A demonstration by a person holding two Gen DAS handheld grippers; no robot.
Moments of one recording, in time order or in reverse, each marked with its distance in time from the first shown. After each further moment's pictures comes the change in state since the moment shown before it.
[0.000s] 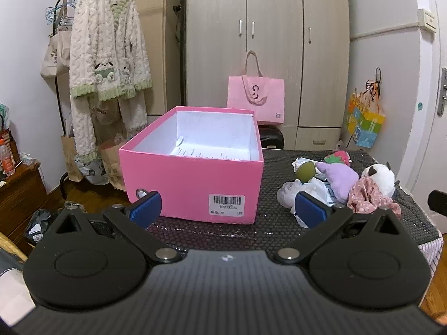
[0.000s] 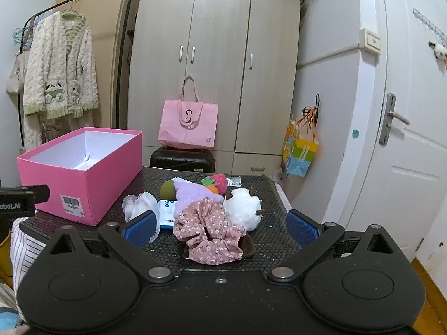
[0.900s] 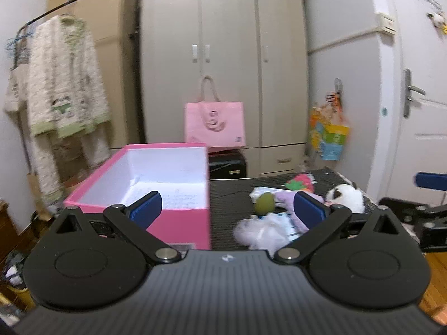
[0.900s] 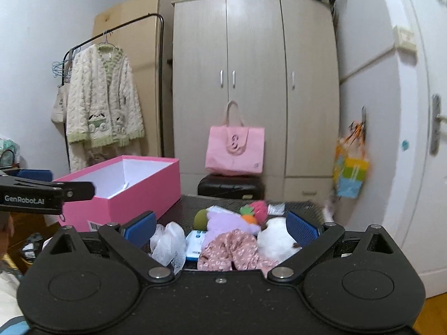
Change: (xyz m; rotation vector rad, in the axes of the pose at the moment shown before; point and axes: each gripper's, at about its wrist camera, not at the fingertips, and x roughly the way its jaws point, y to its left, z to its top) left arm 0.024 -0.041 0.020 0.107 -0.117 -0.165; right arm 0.044 -0.043 0.003 0.048 -0.115 0.281
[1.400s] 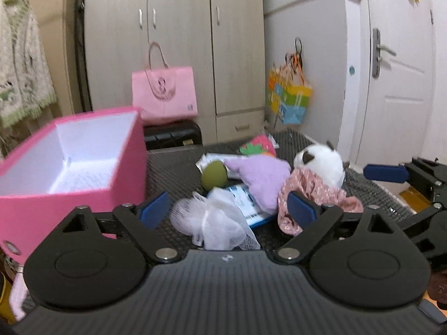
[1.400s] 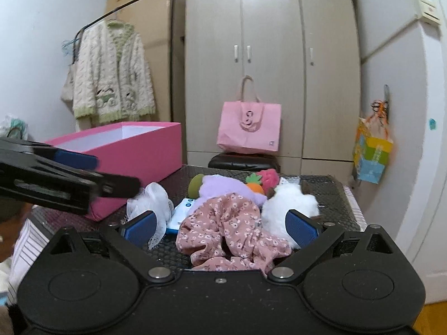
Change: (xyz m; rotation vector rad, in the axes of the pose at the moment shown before) left arm 0.094 -0.038 -0.029 0.055 0.147 -0.181; right arm 0.071 -0.024 -0.051 -0.045 0.056 0.086
